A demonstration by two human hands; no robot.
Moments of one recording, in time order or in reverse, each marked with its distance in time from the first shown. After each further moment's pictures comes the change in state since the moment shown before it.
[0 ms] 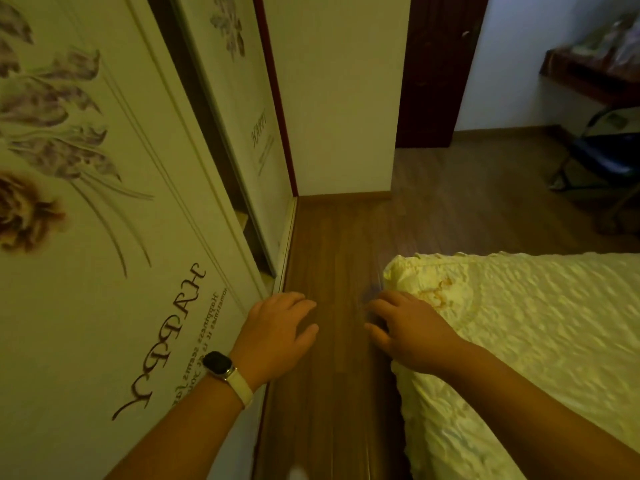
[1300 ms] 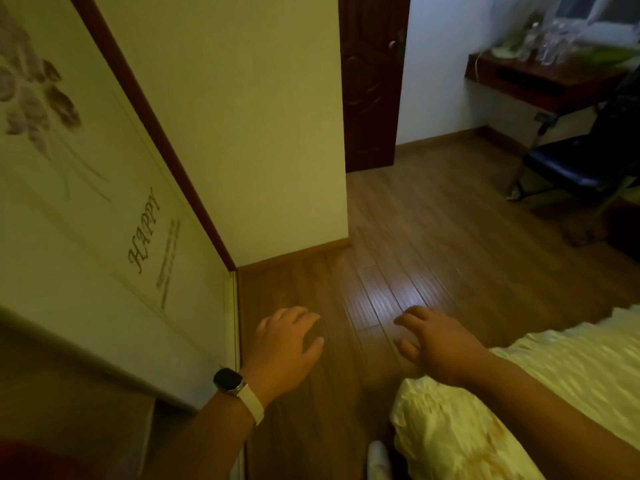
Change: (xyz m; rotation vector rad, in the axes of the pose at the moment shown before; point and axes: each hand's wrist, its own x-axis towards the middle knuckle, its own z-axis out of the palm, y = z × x) left_hand 0.666 -0.130 0.010 -0.019 -0.172 0.212; right_hand 0.501 0.324 -0.077 0.025 0.013 0.338
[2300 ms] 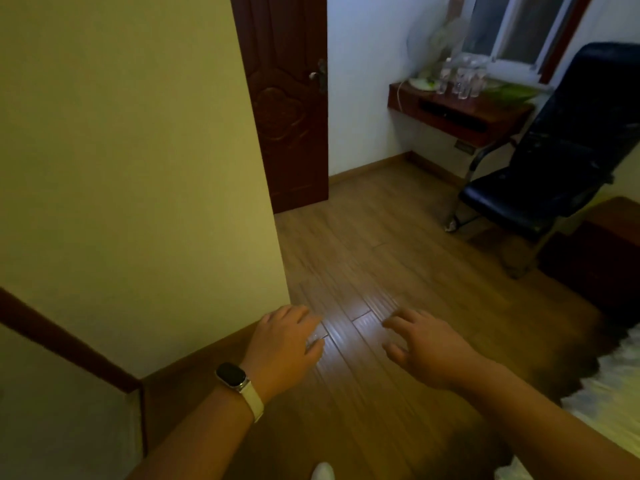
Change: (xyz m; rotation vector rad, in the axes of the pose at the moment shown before) left_hand 0.506 -0.006 -0.043 0.082 0.021 0.365; right_hand 0.348 0.207 -0.137 0.003 0.013 0.277
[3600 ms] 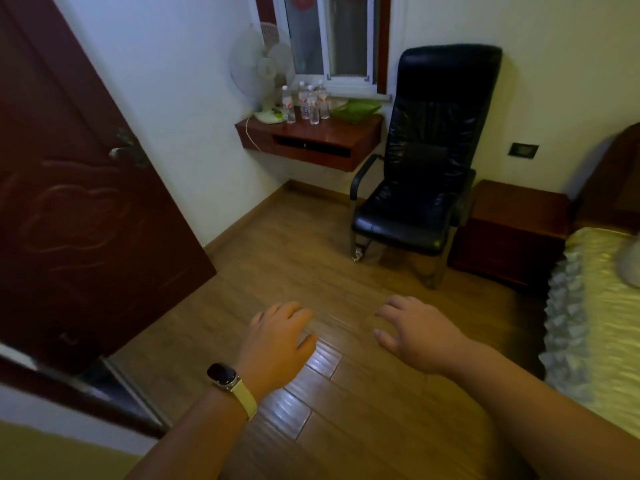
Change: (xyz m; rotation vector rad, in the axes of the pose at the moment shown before) left_hand 0.575 0.133 0.020 0.003 -0.052 0.448; right_hand 0.246 0.384 -0.159 0.054 0.179 0.433
